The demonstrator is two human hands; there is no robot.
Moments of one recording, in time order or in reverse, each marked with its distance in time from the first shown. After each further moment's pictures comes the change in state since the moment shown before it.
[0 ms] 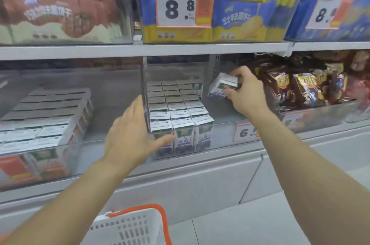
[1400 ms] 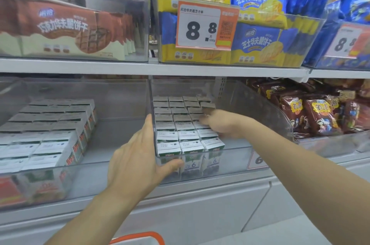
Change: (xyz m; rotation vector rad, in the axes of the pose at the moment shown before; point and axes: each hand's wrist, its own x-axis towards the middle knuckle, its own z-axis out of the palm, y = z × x) left_hand 0.000 0.000 0.003 0.033 0.069 0.002; right_hand 0.028 -0.033 0.068 -0.187 -0.760 0.262
